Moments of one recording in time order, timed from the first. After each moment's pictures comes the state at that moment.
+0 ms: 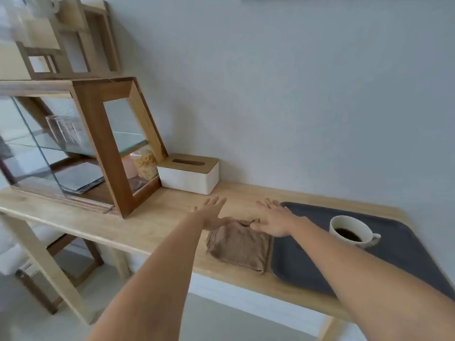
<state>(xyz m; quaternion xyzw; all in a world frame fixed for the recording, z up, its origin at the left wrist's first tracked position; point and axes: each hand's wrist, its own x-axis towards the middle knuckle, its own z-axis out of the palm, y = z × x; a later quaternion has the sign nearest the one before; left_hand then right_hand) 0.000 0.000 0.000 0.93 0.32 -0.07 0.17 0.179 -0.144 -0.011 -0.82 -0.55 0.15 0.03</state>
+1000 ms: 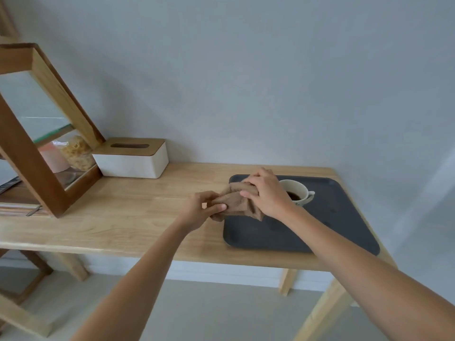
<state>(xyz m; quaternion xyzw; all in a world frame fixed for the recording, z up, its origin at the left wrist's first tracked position) 0.039 -0.087 -0.031 0.86 0.16 0.18 0.45 0.179 -0.252 0.016 -0.82 -0.50 -0.04 0.26</state>
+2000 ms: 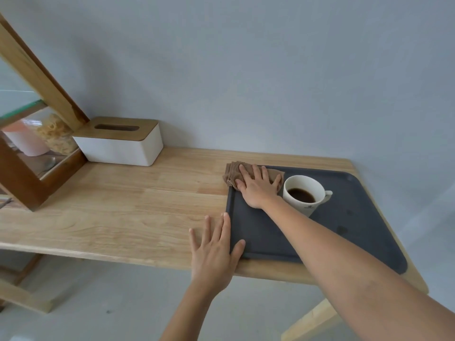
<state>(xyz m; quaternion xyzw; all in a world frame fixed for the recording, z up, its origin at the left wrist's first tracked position) 0.035 -0.171 -0.090 0.93 0.31 0.07 0.18 0.250 -0.160 -0.076 -0.92 -0.38 0.09 0.07</state>
